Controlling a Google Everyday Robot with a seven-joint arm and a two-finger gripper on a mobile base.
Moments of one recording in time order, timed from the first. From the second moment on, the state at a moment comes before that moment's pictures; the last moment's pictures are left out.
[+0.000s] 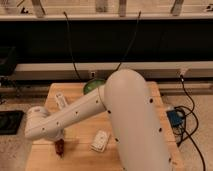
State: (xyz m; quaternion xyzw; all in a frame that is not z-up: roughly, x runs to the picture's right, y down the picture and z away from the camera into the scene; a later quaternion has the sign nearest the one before) arm -0.232 0.268 0.776 -0.23 -0.16 -0.70 0.66
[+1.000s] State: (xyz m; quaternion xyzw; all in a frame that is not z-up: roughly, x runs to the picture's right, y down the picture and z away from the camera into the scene) arm -0.236 0.272 0.779 -0.23 -0.17 -0.70 0.65
